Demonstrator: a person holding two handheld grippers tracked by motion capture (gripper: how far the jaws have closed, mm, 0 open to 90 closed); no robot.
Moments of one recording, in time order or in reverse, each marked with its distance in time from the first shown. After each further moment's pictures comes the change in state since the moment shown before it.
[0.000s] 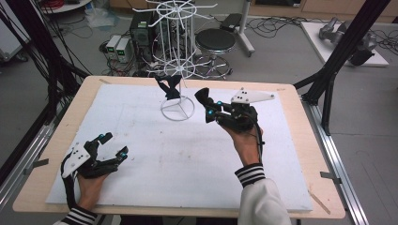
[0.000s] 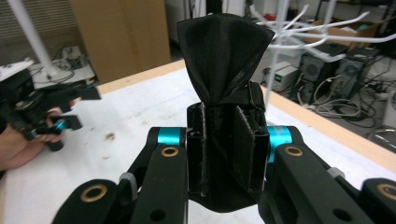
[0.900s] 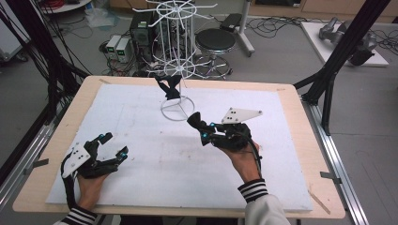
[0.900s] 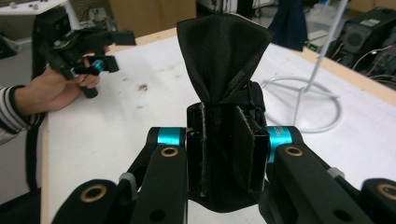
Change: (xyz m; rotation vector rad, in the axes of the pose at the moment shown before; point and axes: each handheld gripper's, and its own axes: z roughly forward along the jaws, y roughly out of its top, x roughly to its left) left arm 0.000 0.000 0.000 -0.001 0.002 0.002; right arm 0.026 -0.035 0.004 0.132 0.113 -0.041
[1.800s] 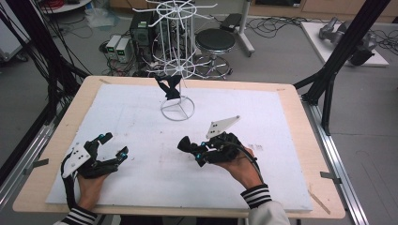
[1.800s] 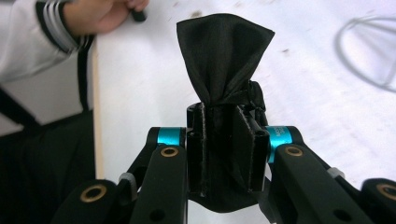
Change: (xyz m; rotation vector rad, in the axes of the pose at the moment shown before) left arm 0.000 0.000 0.000 0.001 -0.002 0.003; right arm 0.019 -0.012 0.020 0.259 0.185 -0.070
